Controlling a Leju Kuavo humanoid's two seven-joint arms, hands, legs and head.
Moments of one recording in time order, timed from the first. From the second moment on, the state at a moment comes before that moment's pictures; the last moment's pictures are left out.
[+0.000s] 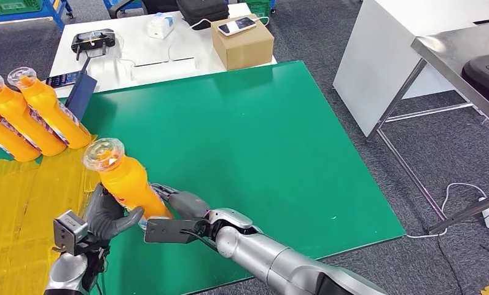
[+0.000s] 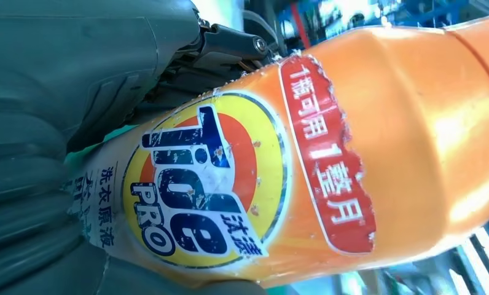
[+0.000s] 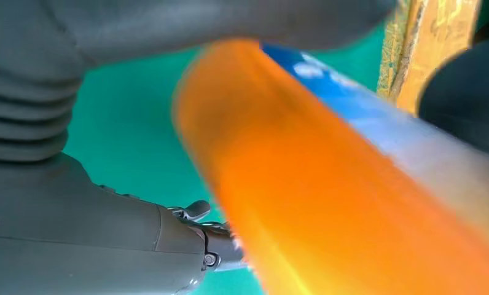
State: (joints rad) left arm -0.04 0.00 -0.01 -1.49 -0.19 -0.28 -0.61; right arm -0.64 0.36 1.15 -0.61 0.17 -0.01 -0.21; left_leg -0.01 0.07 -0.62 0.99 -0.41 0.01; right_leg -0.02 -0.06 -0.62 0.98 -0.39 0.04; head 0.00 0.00
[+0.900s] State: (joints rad) left arm -0.30 0.35 0.06 -0.76 -1.56 0.55 -0.17; right arm -0.62 0.36 1.06 -0.66 0.27 0.10 -0.26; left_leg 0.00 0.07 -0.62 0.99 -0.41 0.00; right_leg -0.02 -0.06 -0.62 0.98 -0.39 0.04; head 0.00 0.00
